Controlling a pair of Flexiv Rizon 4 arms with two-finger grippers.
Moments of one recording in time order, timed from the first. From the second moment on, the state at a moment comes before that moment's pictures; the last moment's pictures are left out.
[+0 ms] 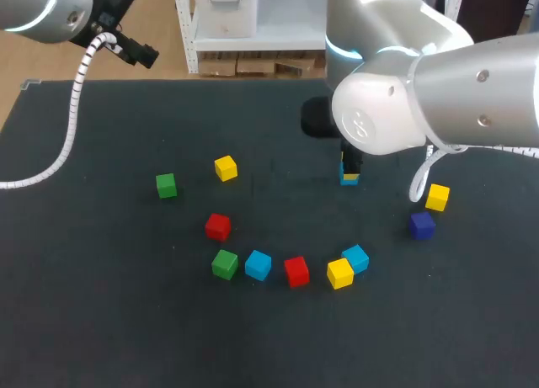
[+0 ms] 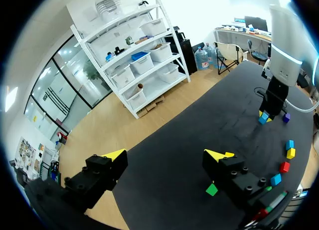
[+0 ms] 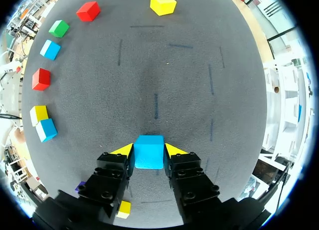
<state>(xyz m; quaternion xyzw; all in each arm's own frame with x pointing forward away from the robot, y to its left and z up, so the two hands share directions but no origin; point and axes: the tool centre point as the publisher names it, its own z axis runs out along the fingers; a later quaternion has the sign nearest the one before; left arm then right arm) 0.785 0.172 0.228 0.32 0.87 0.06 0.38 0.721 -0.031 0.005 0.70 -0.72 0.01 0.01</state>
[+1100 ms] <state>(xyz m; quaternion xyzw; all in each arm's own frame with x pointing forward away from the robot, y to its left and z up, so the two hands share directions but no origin) 0.785 0.172 0.228 0.32 0.87 0.06 0.38 0.714 -0.029 0.000 0.68 -0.73 0.02 0.01</state>
